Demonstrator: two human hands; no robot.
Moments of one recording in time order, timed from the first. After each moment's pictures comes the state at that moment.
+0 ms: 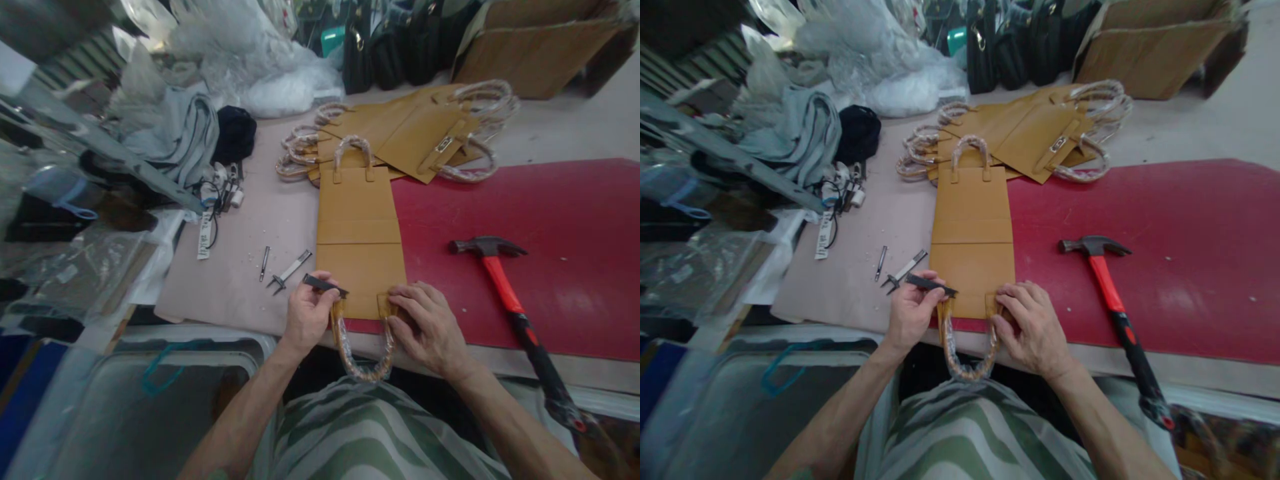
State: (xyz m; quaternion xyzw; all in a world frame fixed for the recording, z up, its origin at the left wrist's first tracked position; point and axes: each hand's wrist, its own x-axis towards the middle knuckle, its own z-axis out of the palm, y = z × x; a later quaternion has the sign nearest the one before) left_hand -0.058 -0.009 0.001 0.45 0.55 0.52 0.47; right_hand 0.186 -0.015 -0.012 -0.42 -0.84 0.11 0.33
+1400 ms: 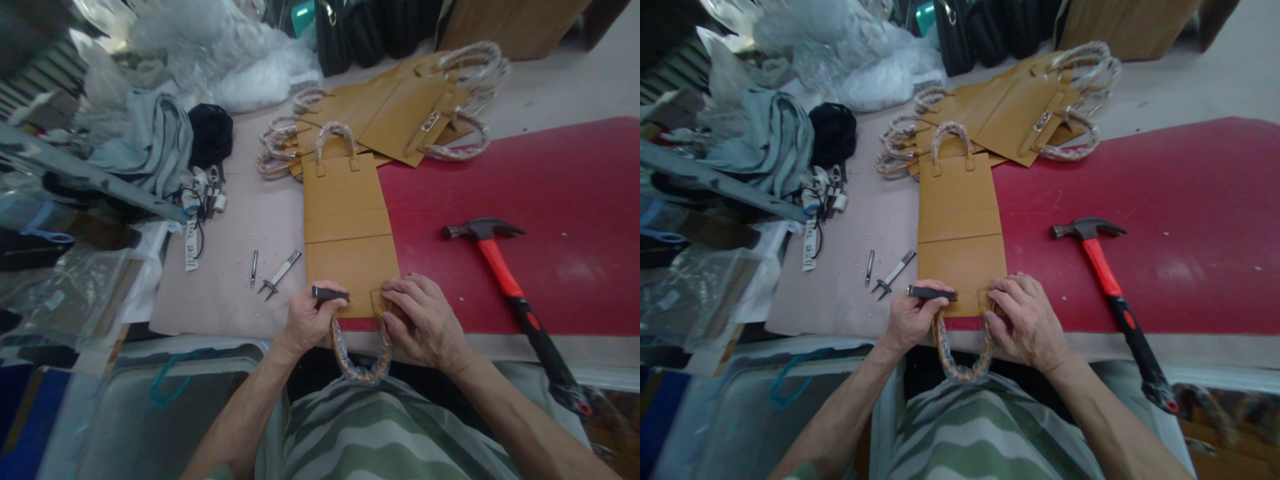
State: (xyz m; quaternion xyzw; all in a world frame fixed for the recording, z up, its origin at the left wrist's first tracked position) left_hand -0.063 0.001 -0.005 0.70 0.45 0.45 0.33; right_hand 0.185 -0.016 -0.010 -0.43 -0.84 0.10 0.32
